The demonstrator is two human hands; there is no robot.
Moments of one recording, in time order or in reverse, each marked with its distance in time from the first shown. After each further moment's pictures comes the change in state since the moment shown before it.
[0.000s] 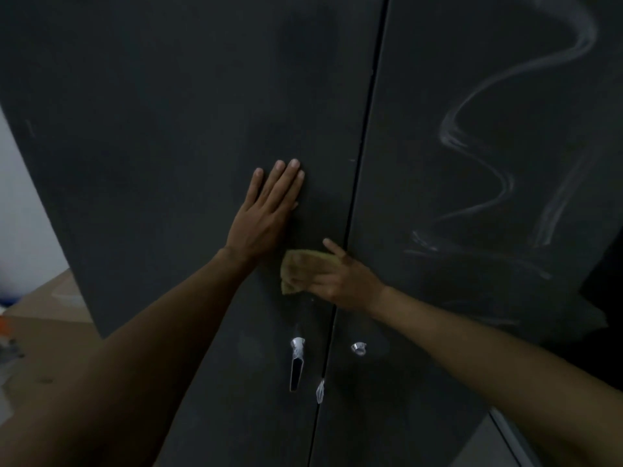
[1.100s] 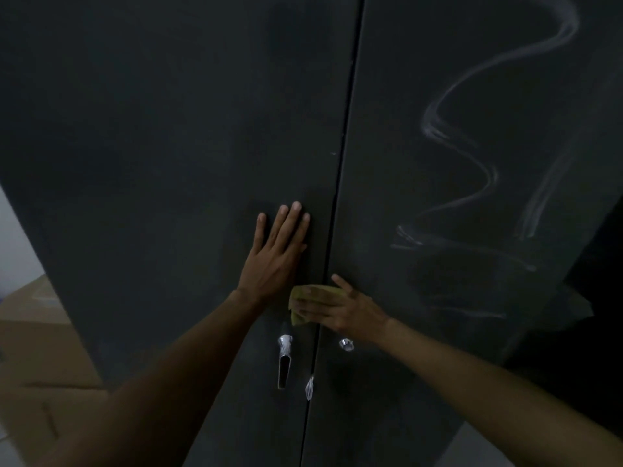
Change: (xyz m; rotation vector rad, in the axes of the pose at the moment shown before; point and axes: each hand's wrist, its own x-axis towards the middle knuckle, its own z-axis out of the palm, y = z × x) left_hand -0.050 0.066 0.027 -0.075 -0.120 -0.097; right_hand -0.071 -0.049 0.017 -0.043 -0.208 0.011
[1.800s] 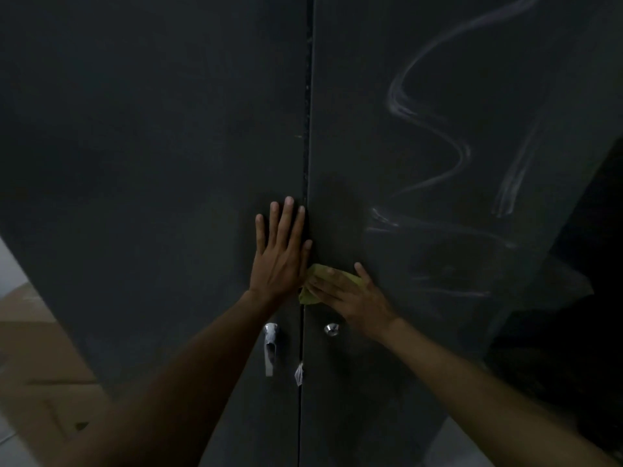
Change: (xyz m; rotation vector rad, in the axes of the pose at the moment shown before) left_hand 0.010 0.062 0.007 -0.082 -0.064 -0.199; right_hand -0.052 -0.005 -0.001 0.034 -0.001 0.338
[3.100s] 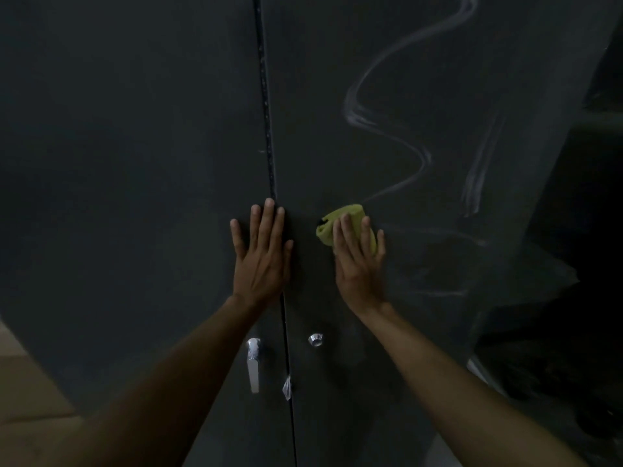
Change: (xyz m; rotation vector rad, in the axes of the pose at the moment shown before) left_hand 0.020 0.009 0.001 0.073 0.017 0.005; right_hand 0.035 0.040 -0.021 0.201 0.258 0.685
